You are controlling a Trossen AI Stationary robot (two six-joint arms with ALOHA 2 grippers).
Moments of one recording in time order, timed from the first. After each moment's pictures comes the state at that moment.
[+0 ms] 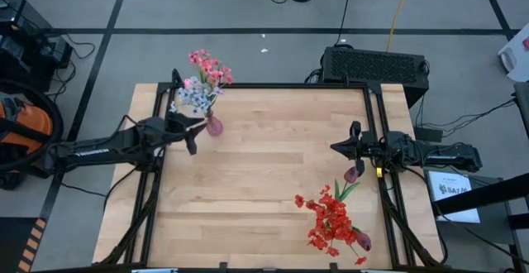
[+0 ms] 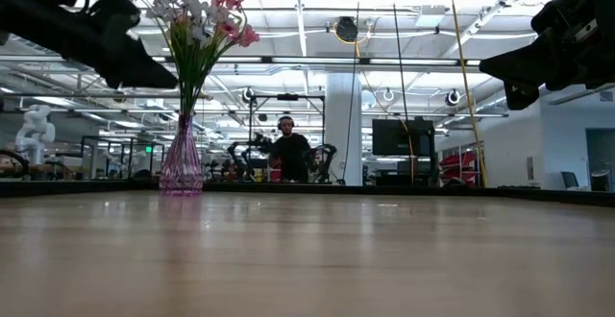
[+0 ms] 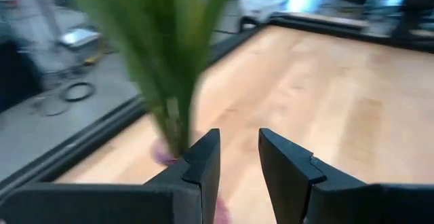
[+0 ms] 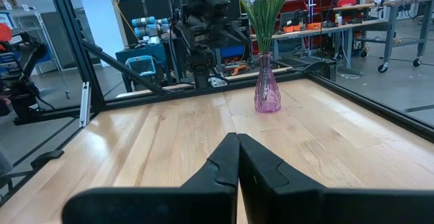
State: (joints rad) left arm 0.23 0.38 0.27 -0.17 -0.32 -0.07; right arm -0.03 0.04 0.02 0.03 0.05 0.16
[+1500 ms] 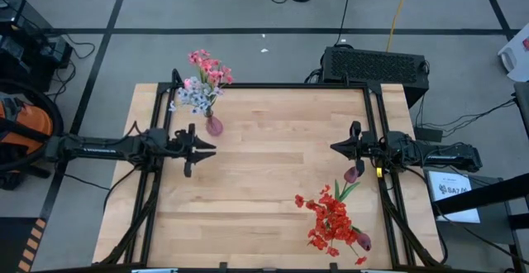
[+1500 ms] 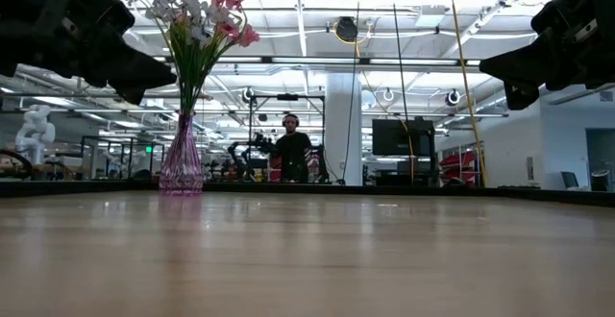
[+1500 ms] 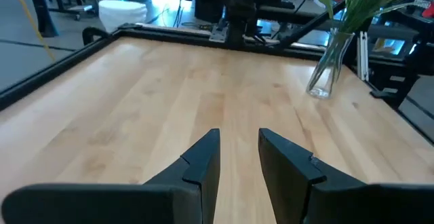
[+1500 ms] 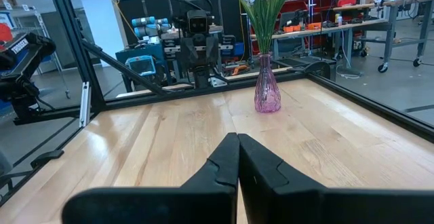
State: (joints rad) left arm 0.06 0.42 0.10 0.14 0.05 -0.10; right arm -0.03 0.04 0.02 0.03 0.05 0.16
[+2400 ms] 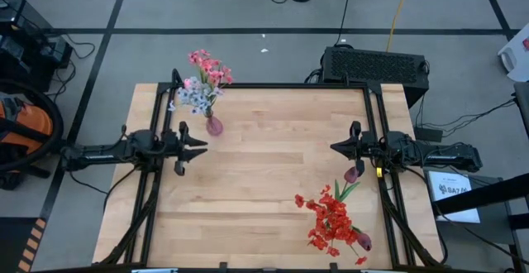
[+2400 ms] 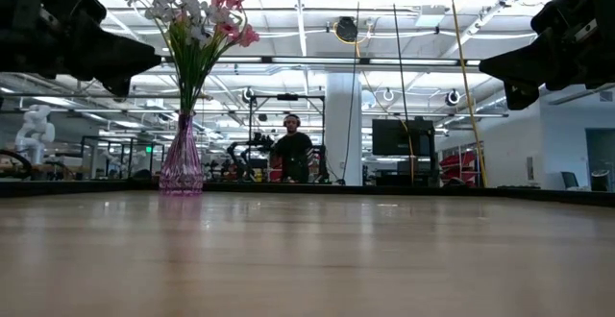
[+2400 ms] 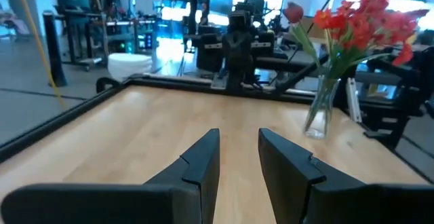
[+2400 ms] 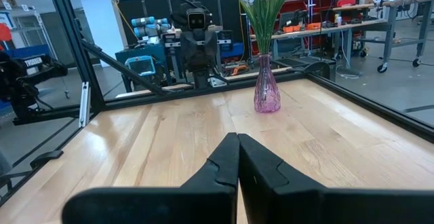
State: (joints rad) left arm 0.06 0.00 0.01 0.02 0.04 -0.09; right arm -0.03 0.04 0.02 0.03 0.05 0.16
